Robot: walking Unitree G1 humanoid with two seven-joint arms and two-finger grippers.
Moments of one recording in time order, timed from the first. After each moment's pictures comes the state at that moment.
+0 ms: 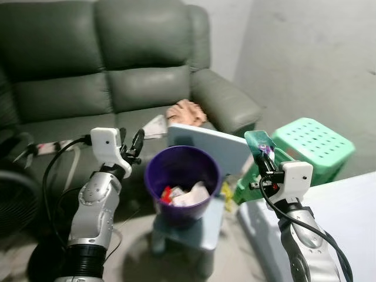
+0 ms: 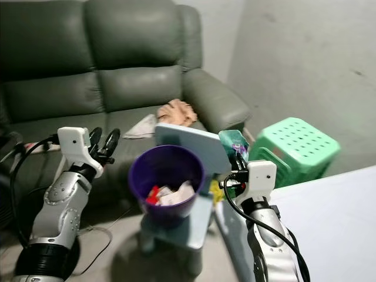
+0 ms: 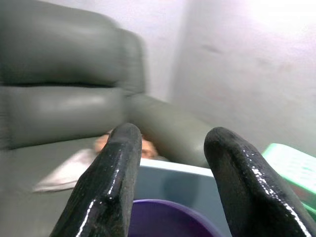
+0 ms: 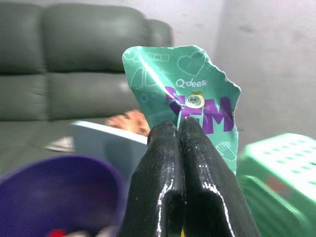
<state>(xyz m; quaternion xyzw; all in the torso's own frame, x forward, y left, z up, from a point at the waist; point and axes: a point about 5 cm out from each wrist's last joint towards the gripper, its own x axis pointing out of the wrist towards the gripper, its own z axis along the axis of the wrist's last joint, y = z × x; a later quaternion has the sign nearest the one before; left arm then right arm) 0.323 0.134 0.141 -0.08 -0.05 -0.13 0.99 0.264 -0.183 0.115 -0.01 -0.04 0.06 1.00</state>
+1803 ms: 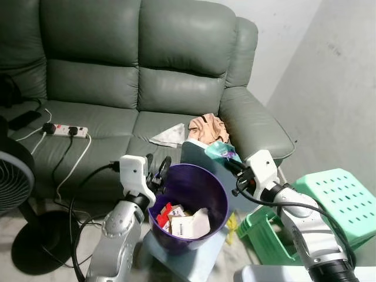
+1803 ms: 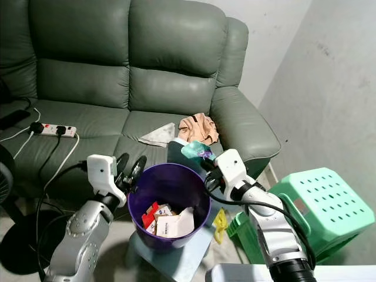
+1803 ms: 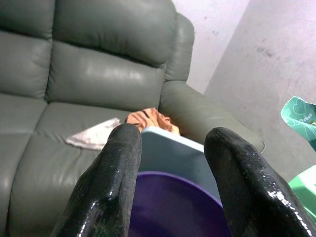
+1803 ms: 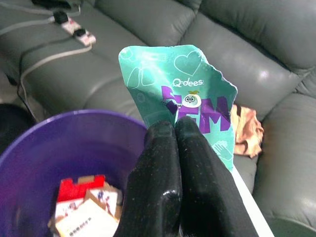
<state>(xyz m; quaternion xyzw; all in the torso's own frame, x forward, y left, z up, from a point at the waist) 0.271 0.111 0.105 -0.09 0.01 -0.15 0.98 0.298 -0.153 0.112 -0.13 0.06 0.30 0.94</state>
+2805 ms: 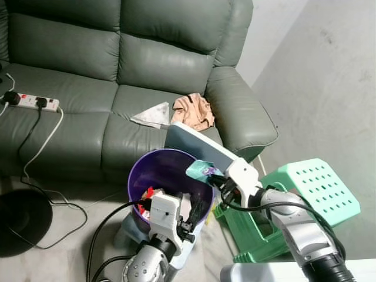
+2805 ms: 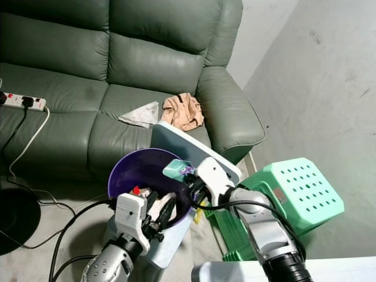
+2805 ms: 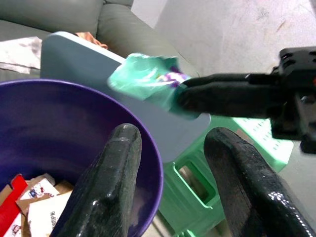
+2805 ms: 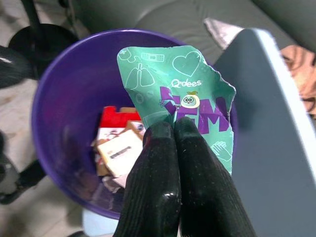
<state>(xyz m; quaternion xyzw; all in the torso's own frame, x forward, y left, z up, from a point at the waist) 0.203 0.052 0.090 -0.09 0.08 -0.23 0.97 0.293 -0.120 0.101 -0.16 0.12 0.41 0.89</state>
